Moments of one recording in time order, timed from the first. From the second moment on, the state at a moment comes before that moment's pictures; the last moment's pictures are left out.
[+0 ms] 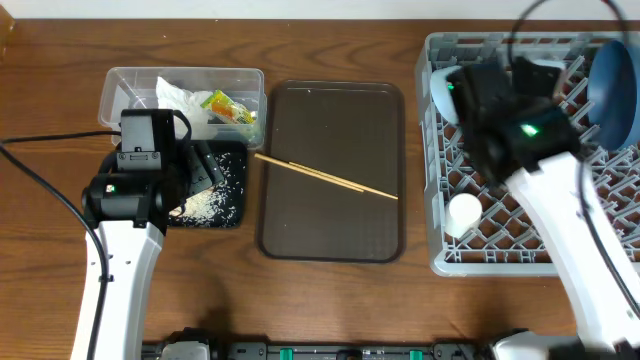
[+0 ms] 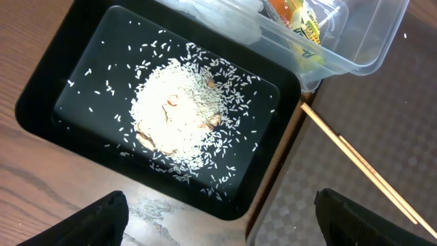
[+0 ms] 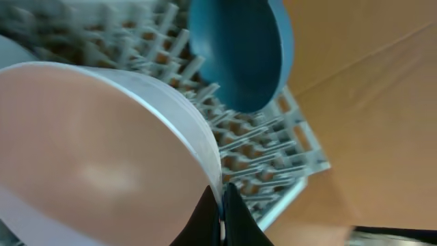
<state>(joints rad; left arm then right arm) 0.01 1.22 1.14 -0.99 -0.08 -0.43 0.36 1.55 1.56 -1.29 0.97 0.53</state>
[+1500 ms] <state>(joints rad) 0.01 1.22 1.14 -0.99 -0.08 -0.43 0.56 2.00 1.56 -1.36 1.15 0.38</state>
